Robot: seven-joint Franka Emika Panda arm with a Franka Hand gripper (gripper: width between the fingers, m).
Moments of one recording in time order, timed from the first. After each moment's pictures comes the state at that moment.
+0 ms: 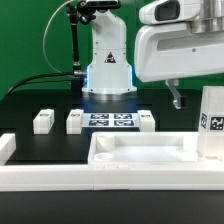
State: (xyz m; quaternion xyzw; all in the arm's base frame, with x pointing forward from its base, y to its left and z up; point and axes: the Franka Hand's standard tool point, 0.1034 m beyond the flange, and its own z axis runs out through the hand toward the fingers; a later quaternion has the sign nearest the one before) arm 0.646 0.098 0.113 -1.00 0.01 0.00 0.06
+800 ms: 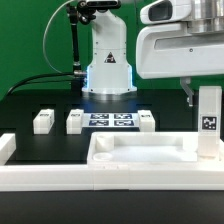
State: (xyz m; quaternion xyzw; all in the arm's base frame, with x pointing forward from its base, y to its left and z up) arm 0.645 0.101 0.112 -0.97 0.24 0.01 0.06
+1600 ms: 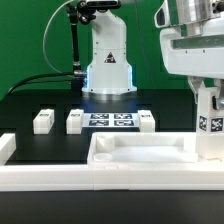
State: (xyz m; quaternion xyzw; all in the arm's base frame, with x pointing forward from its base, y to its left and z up) arm 0.645 0.102 0.109 -0.80 0.60 0.03 0.09
